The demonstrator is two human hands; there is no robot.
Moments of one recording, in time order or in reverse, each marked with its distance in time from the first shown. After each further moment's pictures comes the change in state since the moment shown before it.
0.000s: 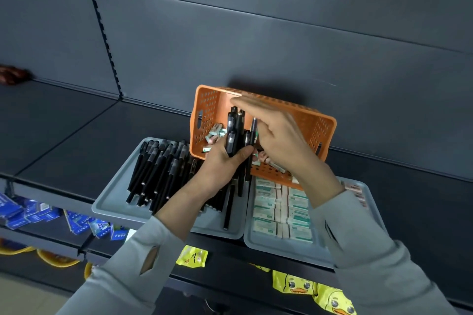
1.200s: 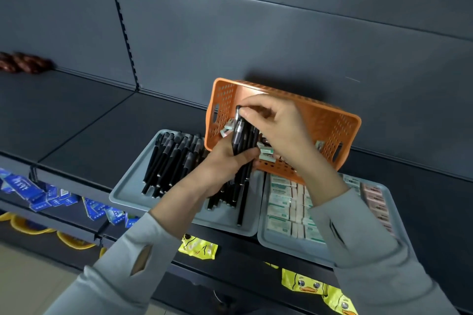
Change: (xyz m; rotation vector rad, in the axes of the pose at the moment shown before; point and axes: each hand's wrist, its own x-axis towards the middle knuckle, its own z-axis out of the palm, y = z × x) left_hand -0.013 0.009 -0.019 -0.204 -0.106 -0.136; right_hand 0.019 -0.005 0.025 0.330 0.112 0.177
